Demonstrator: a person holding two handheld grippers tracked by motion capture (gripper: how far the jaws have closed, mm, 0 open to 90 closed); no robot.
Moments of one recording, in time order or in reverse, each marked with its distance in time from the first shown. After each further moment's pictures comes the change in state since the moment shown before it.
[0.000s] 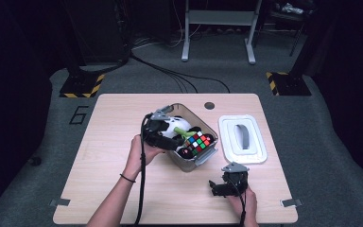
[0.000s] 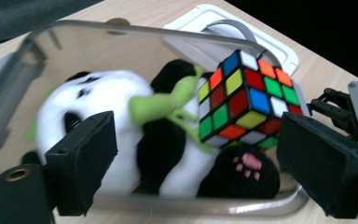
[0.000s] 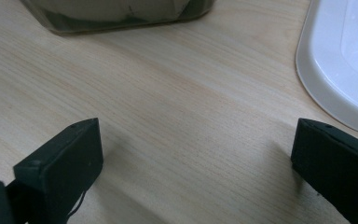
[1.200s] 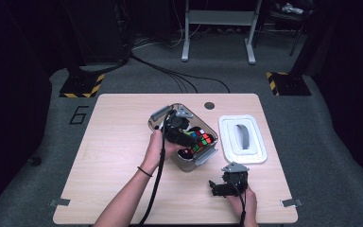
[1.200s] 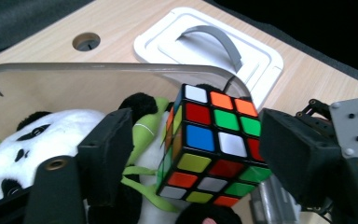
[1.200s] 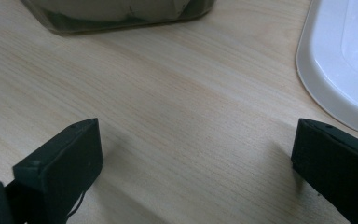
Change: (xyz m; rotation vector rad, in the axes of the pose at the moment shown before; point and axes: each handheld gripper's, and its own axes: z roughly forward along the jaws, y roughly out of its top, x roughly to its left) left arm -0.033 0.040 0.051 0.064 -0.064 0.075; right arm 0.000 0.000 0.000 0.002 0.002 0.003
